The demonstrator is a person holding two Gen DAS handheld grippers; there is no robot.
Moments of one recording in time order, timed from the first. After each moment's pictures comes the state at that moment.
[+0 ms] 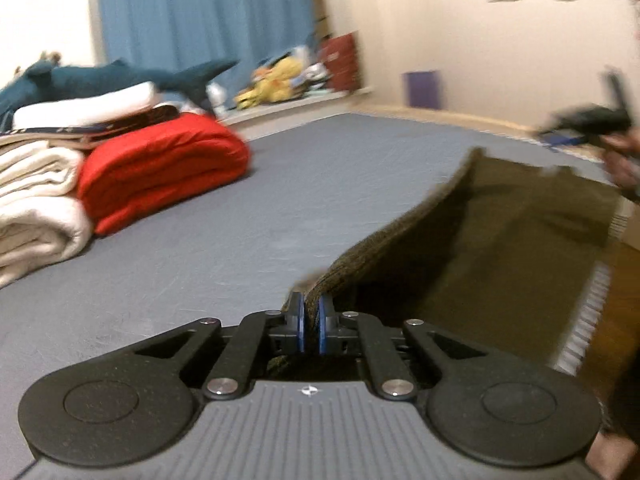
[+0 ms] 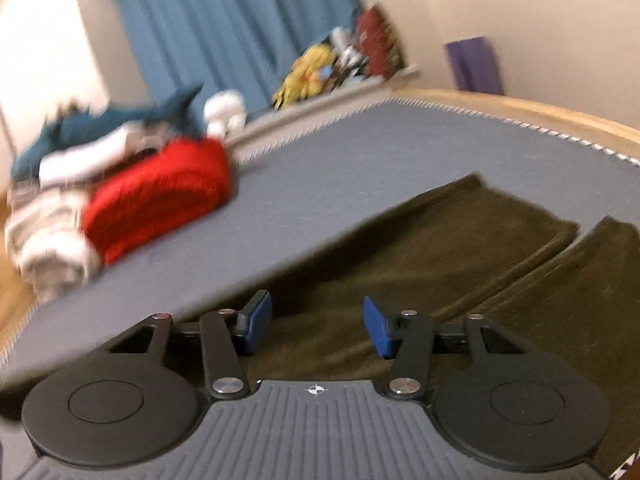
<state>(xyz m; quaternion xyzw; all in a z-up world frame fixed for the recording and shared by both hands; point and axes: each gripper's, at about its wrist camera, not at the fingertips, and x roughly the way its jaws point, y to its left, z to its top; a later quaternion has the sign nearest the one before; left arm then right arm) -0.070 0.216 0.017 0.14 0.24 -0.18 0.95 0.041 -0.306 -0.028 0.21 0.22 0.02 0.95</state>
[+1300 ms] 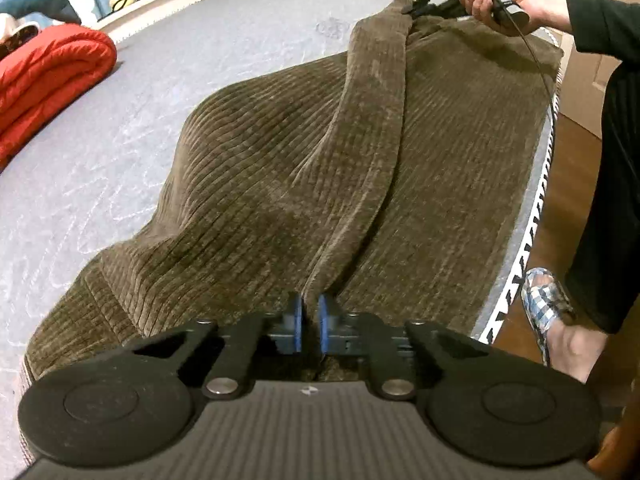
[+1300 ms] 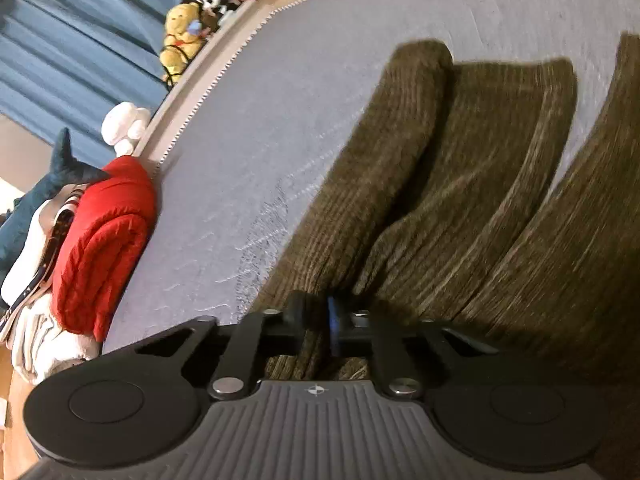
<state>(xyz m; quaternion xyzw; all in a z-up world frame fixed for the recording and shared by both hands) -0.023 0.114 -0.097 0.23 0.40 -0.28 0.84 0.189 -0.406 -0.144 0.43 0.34 -0.01 0.84</state>
